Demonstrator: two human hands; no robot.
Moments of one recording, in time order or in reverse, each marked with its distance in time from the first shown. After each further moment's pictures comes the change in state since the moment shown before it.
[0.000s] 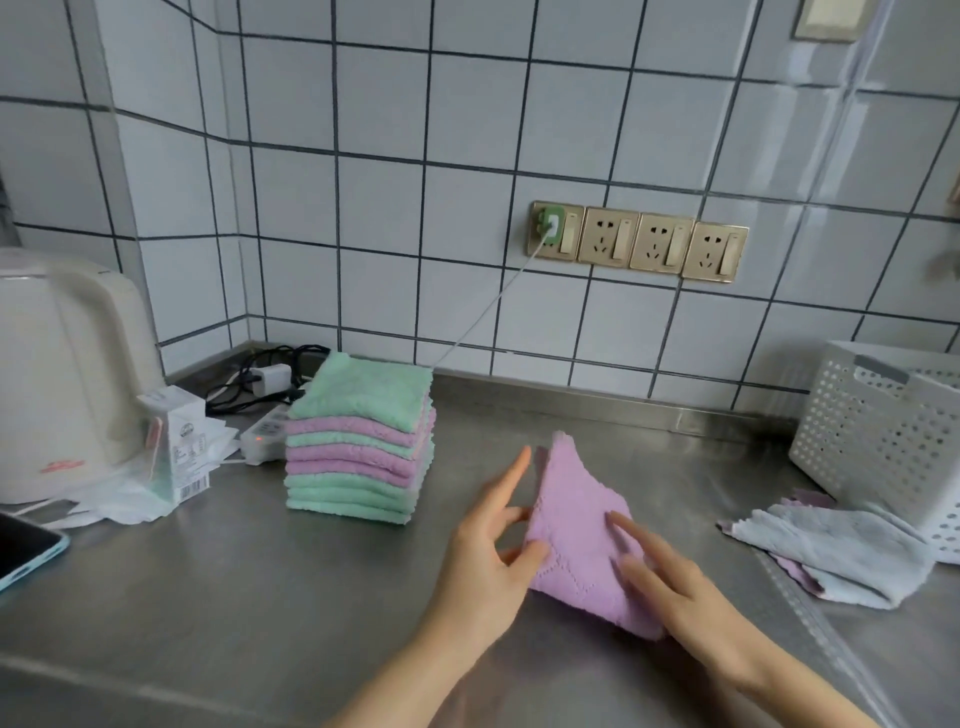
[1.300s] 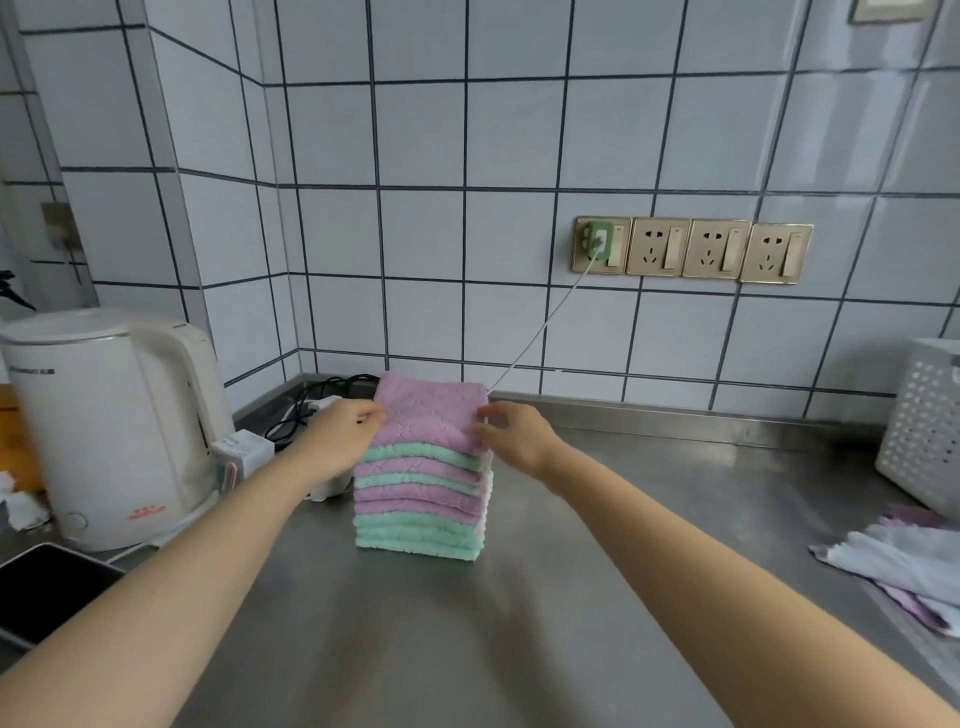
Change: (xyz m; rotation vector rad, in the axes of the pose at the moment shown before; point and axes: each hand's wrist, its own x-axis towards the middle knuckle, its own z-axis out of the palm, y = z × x) left_hand 0.128 0.018 -0.224 0.872 0.062 -0.204; right_hand 0.188 -0.170 0.091 -0.049 -0.003 -0.094
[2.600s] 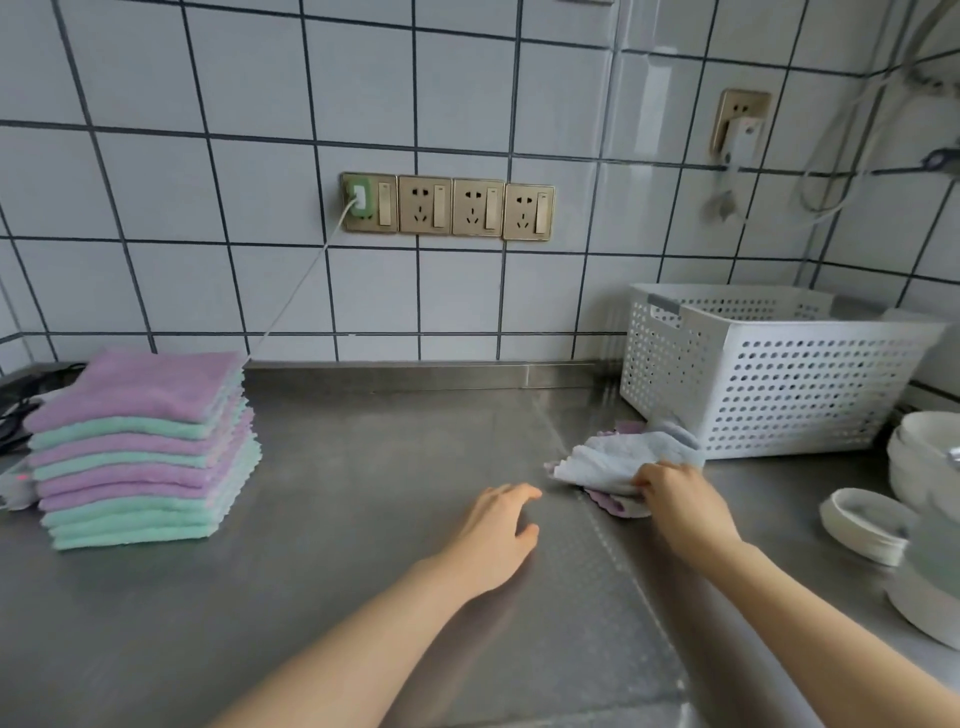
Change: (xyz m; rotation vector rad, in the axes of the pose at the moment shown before) left_hand -0.136 0.252 0.291 -0.072 -0.449 0.468; right_hand -0.236 0.292 -0.219 -0.773 0.372 0.352
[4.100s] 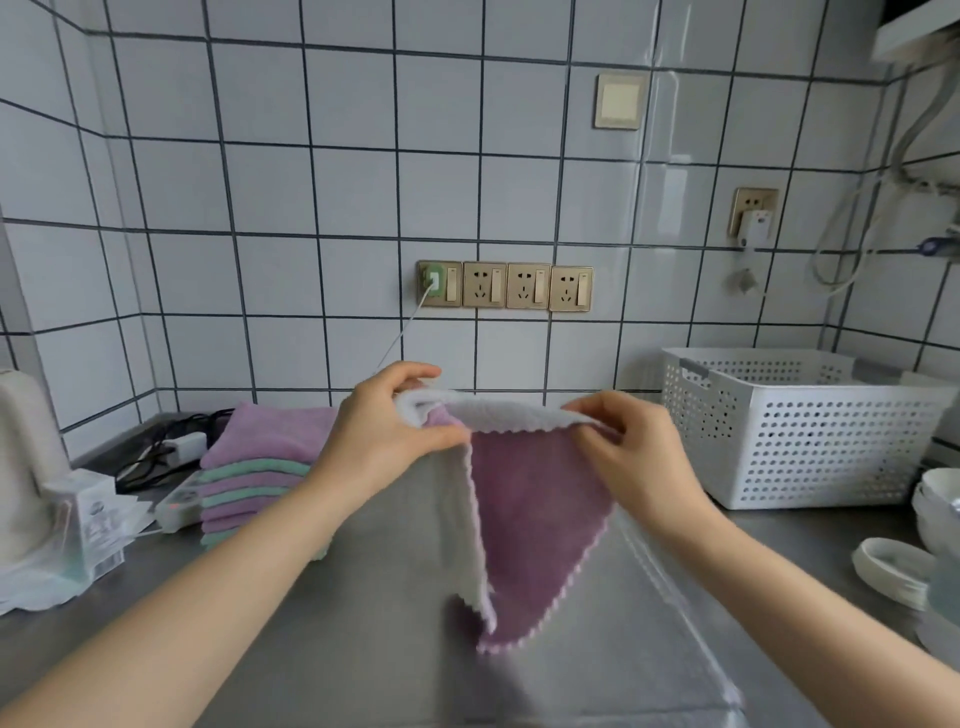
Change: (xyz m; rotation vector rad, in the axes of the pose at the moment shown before) left_hand -0.101 0.024 -0.231 -0.278 0.596 -0.031; right_hand -0.076 -0.182 -0.178 0.888 0.306 -0.200
